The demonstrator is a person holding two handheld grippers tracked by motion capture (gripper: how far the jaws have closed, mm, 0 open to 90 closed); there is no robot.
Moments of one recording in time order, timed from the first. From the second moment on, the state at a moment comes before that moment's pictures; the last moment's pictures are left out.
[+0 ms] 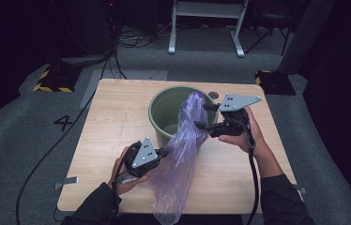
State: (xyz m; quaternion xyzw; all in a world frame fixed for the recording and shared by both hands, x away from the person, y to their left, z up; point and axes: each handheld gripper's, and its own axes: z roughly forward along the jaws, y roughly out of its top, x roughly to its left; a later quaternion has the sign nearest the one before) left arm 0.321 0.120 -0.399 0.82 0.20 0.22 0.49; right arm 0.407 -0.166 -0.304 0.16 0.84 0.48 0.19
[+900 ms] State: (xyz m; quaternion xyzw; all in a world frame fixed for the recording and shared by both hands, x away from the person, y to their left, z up) left arm 0.319 0.125 -0.389 0.81 0.19 0.22 0.51; right arm 0.416 -0.152 -0.315 0.17 0.85 0.47 0.17
